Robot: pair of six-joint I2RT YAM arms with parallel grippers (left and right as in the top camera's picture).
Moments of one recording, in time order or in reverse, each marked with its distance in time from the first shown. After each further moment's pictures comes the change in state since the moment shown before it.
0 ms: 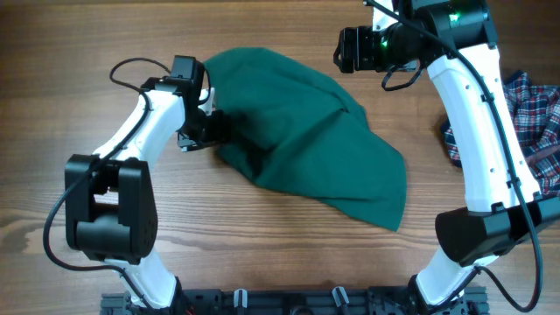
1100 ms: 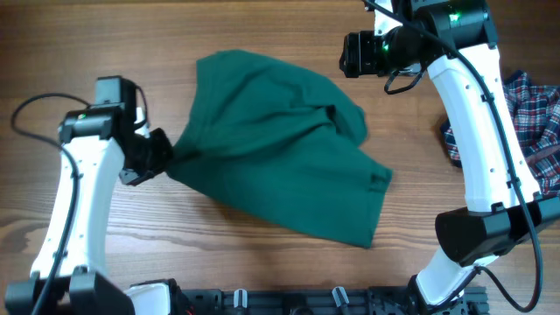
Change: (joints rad) left arm 0.244 -0.444 -0.119 -0.301 -0.122 -0.190; right arm 0.000 0.000 0.000 -0.045 0.042 -0.007
